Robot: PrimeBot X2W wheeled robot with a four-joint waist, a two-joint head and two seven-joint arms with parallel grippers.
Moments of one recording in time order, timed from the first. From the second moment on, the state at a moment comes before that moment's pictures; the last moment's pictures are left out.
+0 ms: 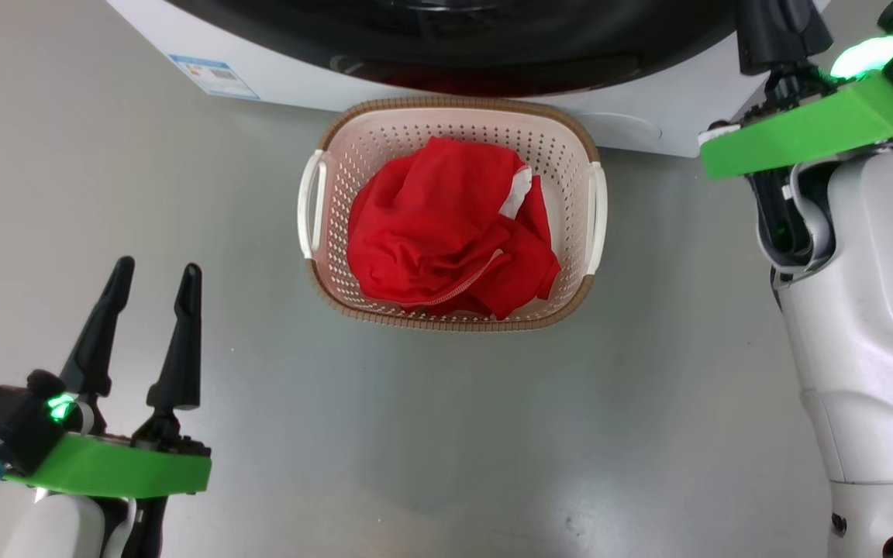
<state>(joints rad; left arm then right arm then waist) -0.24 0.24 -0.19 0.02 -0.48 -0.13 -0.25 -0.87 -0.14 0.10 0.34 0.35 0.13 -0.26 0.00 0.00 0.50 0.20</state>
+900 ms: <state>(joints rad) -0.28 0.25 -0.19 0.02 -0.49 -0.13 -0.25 -0.91 -0.13 0.12 0.35 0.33 0.13 -0.26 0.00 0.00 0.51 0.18</state>
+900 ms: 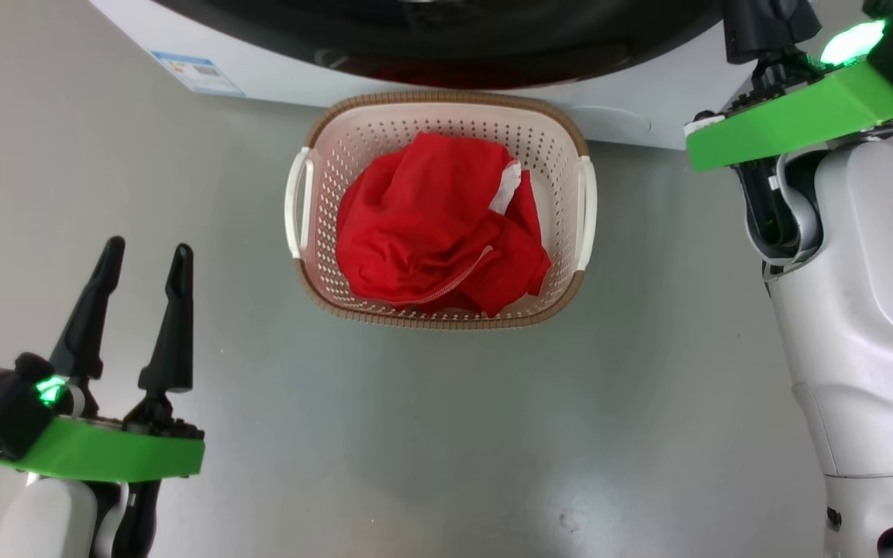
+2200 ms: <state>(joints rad) -0.10 0.27 -0.13 0.14 -0.50 -0.13 -0.25 -0.43 -0.17 0.20 0.37 0.39 0.13 -0.26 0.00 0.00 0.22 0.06</state>
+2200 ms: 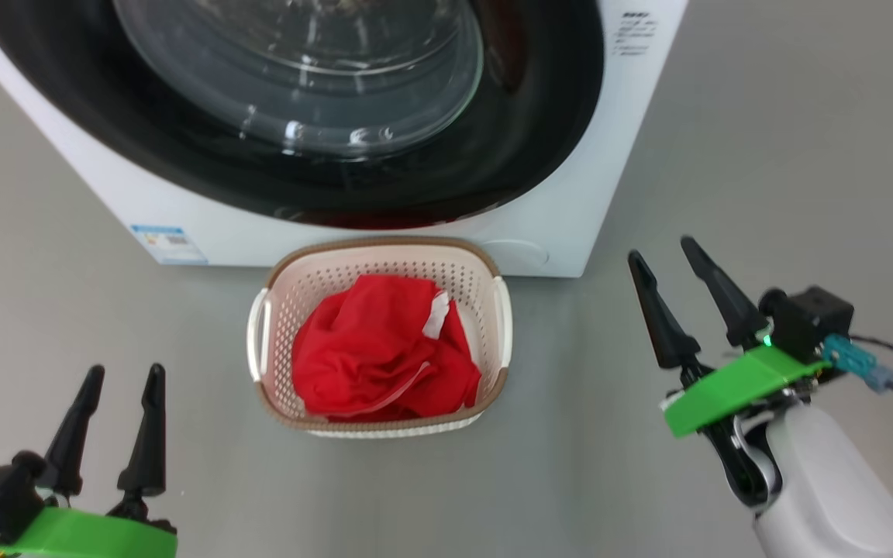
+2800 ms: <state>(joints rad) -0.02 0.27 -0.08 0.14 -0.49 -0.13 -0.25 -0.26 -0.17 0.14 0.36 0.42 0.13 -0.26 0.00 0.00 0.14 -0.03</state>
